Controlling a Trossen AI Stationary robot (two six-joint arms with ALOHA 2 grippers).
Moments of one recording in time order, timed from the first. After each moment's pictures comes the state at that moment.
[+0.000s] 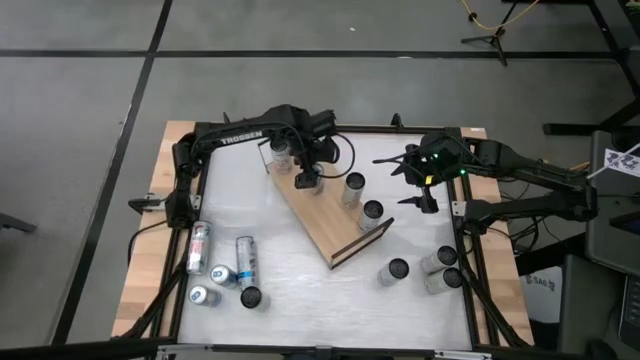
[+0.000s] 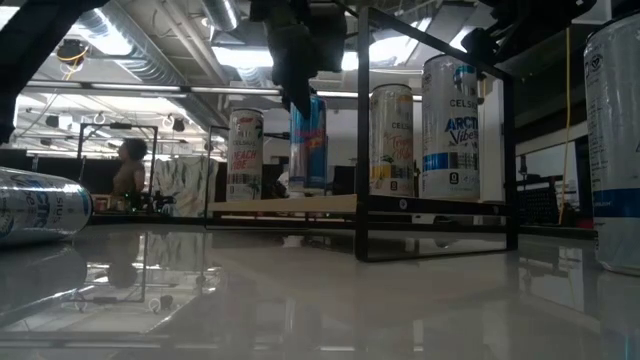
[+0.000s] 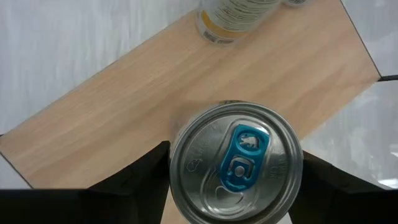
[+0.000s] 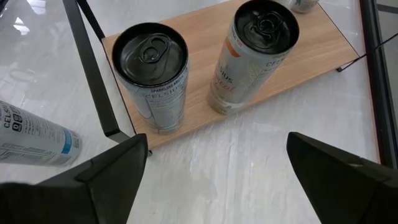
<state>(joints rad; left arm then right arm) 0.35 1.99 1.93 -1.25 0.23 0.29 -0.27 1.00 1.06 -0.92 -0.25 -0.42</state>
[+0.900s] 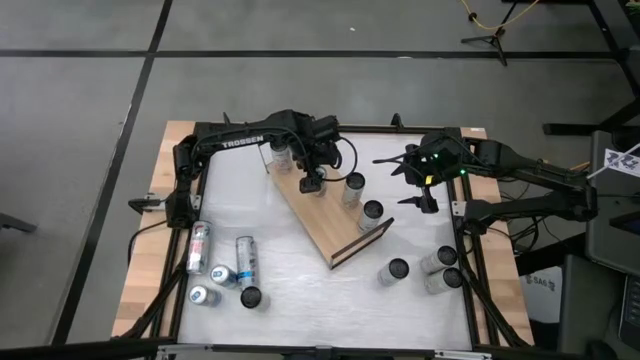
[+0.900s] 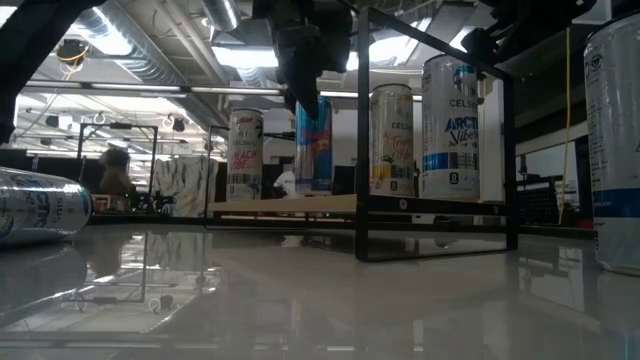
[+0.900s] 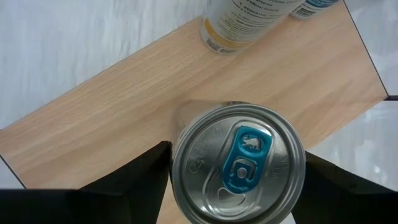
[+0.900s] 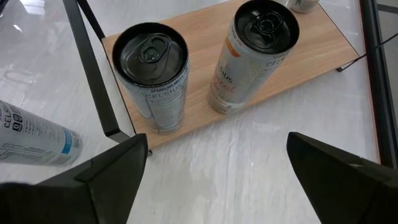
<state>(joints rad) 0.32 1.99 1.92 -1.21 0.19 0.19 -0.27 1.00 1.06 -0.92 -0.26 -0.42</state>
